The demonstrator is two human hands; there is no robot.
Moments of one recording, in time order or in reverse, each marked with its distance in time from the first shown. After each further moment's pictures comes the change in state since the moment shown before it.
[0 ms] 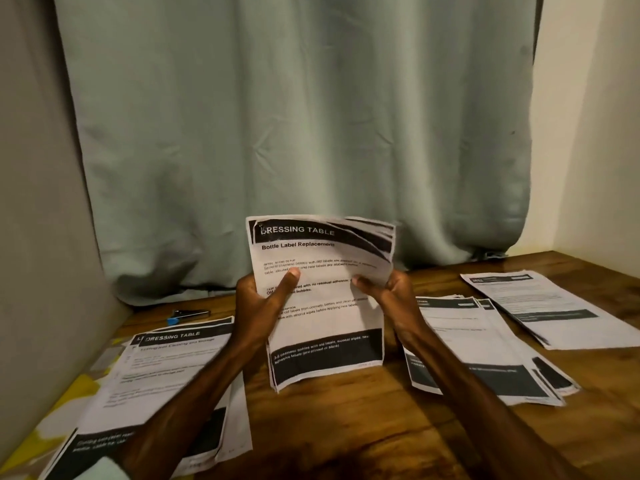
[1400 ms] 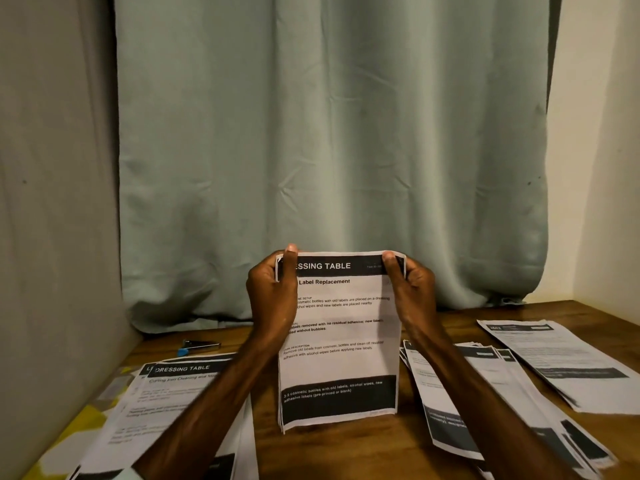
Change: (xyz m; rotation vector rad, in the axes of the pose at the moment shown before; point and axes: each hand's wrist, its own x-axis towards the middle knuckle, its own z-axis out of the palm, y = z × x) left_hand 0.051 0.047 0.014 0.166 0.222 0.287; right_hand 0.044 -0.055 0.023 -0.121 0.102 -0.418
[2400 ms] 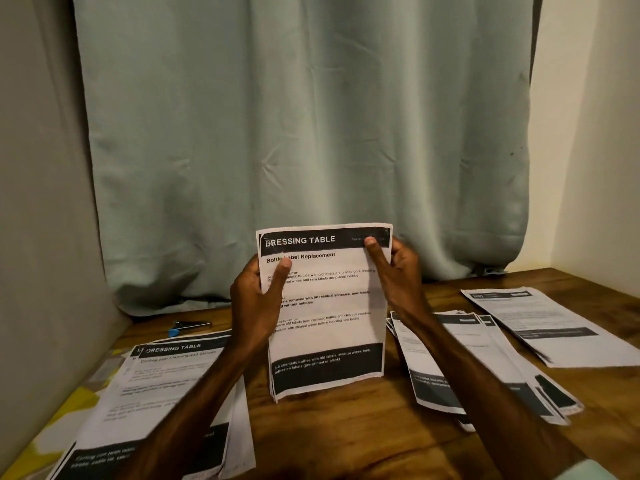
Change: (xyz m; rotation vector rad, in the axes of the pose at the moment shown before) left_hand -0.033 -0.031 -0.021 0.001 -0.160 -0.081; right_hand -0.013 0.012 -0.008 0.054 -0.047 0.119
